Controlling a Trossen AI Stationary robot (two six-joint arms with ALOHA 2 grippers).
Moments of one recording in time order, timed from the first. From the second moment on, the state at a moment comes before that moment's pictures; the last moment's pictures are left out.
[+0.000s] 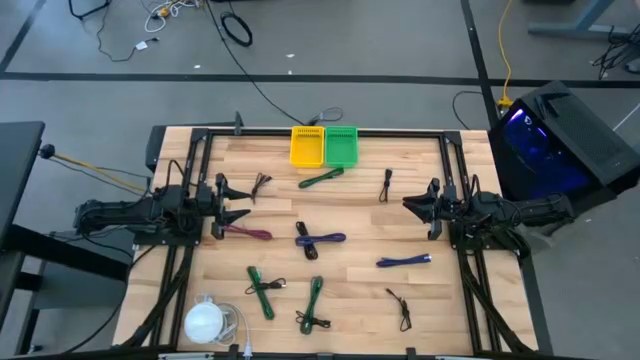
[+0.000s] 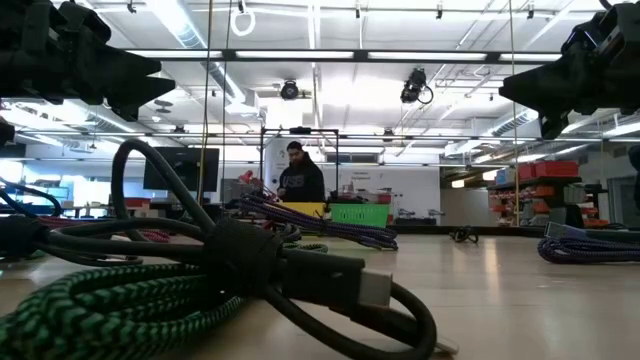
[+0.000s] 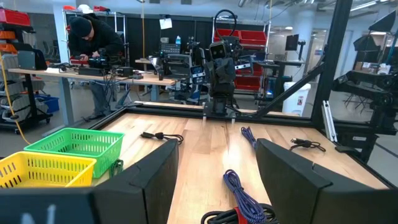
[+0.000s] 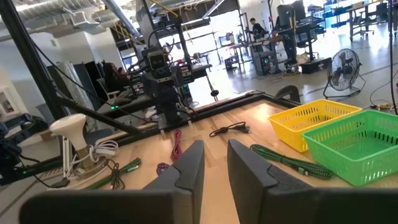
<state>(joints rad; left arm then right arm) 0.03 0.01 0.01 0.09 -0.08 -0.07 0.15 0.01 0.02 0.06 0.32 0.25</state>
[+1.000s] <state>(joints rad) 0.03 0.01 0.01 0.11 -0.12 0.08 0.15 0.01 0.02 0.12 0.32 0.26</state>
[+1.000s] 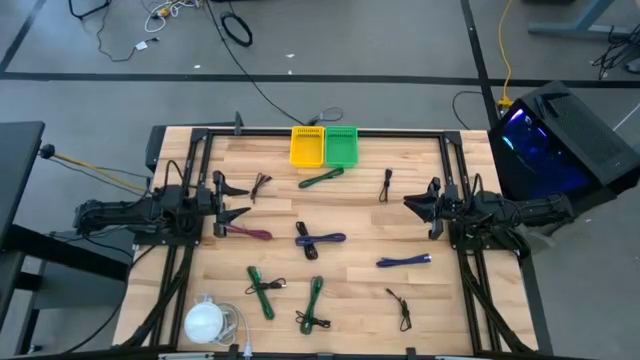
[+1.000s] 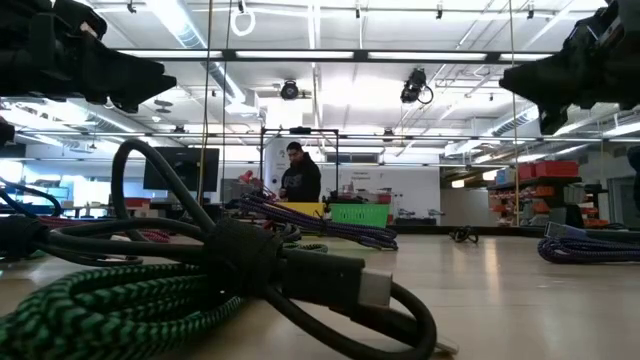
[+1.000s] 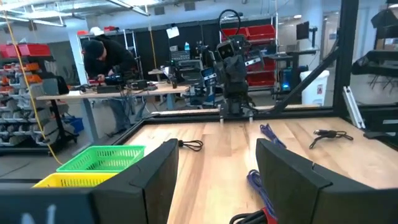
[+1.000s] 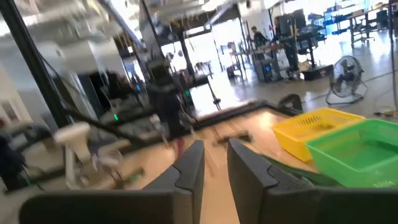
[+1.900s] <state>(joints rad) 0.03 0.01 0.01 0.11 -0.21 -0.04 -0.01 0.35 0.44 0.02 0.74 -0.10</state>
